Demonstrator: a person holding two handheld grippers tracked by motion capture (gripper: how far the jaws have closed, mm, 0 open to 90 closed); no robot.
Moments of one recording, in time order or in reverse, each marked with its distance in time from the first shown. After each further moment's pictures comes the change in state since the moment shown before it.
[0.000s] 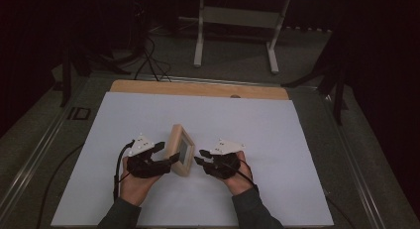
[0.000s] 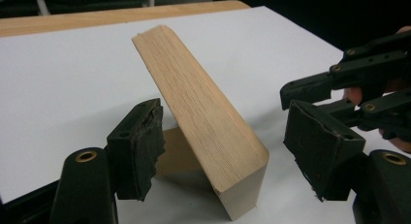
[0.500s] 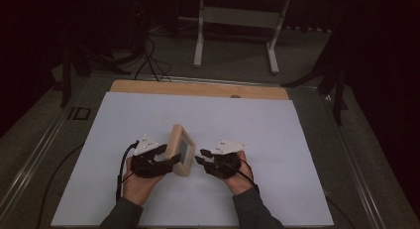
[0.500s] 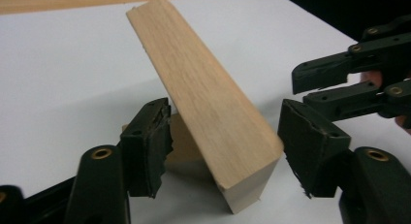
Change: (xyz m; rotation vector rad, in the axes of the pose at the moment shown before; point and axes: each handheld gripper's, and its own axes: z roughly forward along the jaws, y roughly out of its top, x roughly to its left) left arm 0.001 -0.004 0.011 0.057 0.011 -0.019; right arm -0.001 0.000 -0.002 -0.005 -0.005 0.001
